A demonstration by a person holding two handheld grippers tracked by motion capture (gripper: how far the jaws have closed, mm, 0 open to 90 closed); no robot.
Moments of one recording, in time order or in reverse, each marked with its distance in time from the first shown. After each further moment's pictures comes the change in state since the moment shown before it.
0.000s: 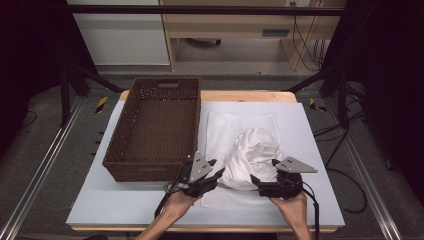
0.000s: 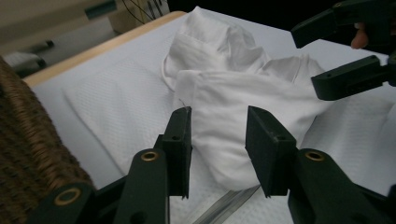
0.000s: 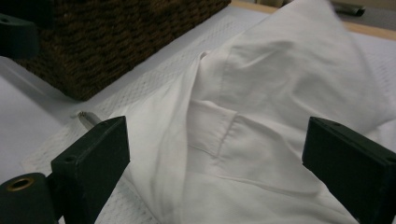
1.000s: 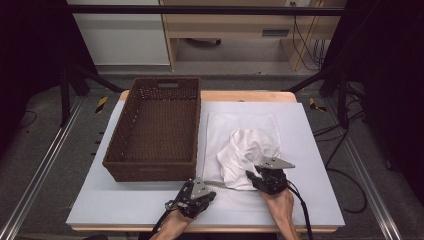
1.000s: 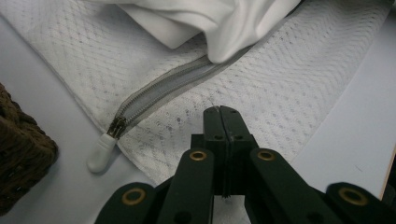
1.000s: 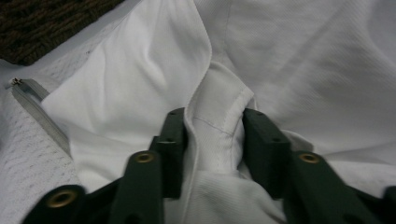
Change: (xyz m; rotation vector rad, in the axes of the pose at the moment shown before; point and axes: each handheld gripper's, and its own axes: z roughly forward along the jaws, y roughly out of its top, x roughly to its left) left arm -0.016 -0.074 0.029 0.243 -0.157 -0.090; right arm -0.004 -0.024 0.050 0.127 -0.032 0.054
